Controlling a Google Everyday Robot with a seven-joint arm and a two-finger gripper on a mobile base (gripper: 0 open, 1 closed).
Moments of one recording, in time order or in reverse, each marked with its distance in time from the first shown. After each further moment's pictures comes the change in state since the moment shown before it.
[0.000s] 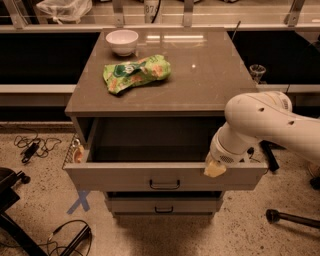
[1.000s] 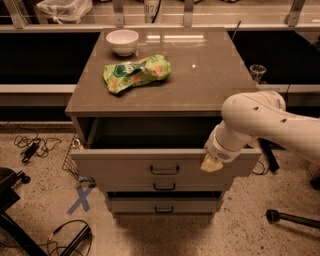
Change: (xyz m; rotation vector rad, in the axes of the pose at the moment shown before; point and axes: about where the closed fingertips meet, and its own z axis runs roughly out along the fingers) arm -0.002 -0.018 0.013 0.018 -0.011 -0.035
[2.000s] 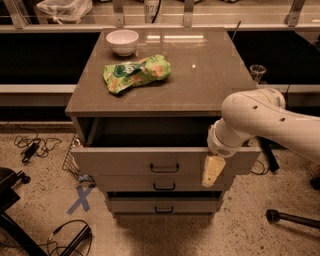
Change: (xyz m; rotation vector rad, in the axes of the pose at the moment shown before) arm -0.006 -0.021 -0.004 0.067 -0.004 -0.068
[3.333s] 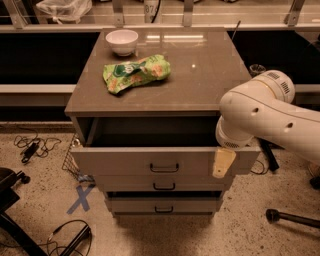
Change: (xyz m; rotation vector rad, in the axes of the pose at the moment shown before) arm 0.018 -0.020 -0.062 0.197 0.174 0.046
